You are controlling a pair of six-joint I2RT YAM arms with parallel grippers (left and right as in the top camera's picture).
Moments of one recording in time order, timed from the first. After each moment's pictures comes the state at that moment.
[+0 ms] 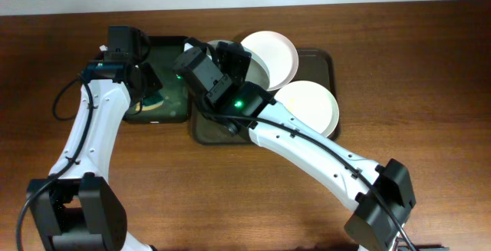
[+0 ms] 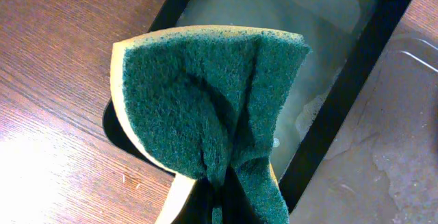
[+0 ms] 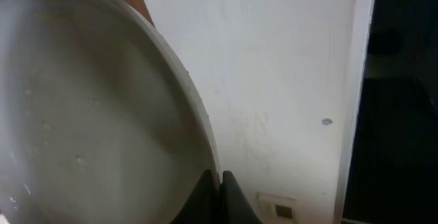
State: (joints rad) left arm -0.01 1.75 1.46 -0.87 -0.15 -0.49; right arm 0.85 1.92 1.80 -0.57 0.93 -0.78
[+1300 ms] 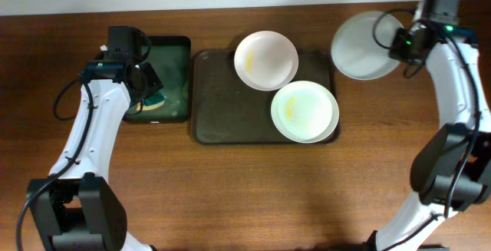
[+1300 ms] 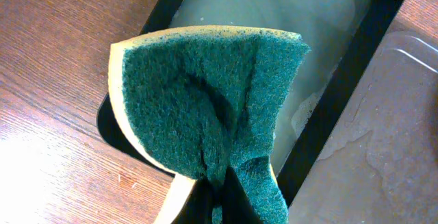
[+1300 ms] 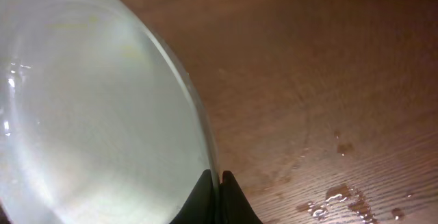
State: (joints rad) left arm -0.01 1.75 1.46 -0.86 -0.14 -0.49; right arm -0.27 2.01 1.76 -0.80 0.02 0.12
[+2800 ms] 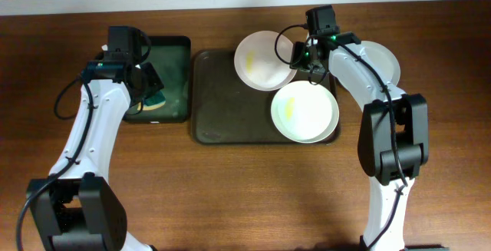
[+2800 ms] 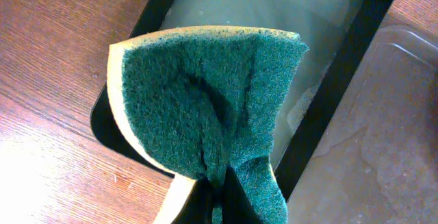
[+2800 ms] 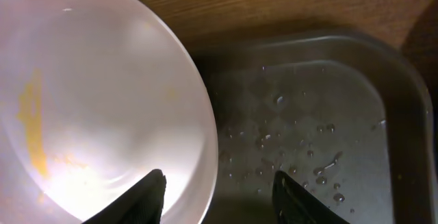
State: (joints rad) left arm -0.01 1.75 1.46 -0.86 -0.12 -0.47; right arm 0.18 2.21 1.77 -0.64 -0.07 0.37
